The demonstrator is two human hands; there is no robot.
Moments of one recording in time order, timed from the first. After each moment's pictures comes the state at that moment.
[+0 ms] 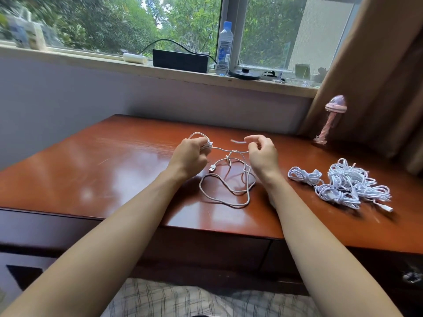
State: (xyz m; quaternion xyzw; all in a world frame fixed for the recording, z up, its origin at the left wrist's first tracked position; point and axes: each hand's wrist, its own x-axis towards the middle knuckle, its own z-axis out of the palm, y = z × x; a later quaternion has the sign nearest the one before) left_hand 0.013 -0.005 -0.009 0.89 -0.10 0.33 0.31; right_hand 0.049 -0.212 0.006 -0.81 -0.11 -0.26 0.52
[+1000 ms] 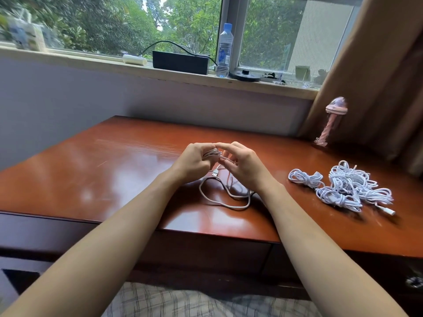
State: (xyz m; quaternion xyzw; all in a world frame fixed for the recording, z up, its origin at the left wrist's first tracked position) left_hand 0.012 -0.009 -0.010 0.84 -0.22 0.23 0.44; right_hand 0.031 -0.197 0.001 -0.83 -0.40 -0.24 0.31
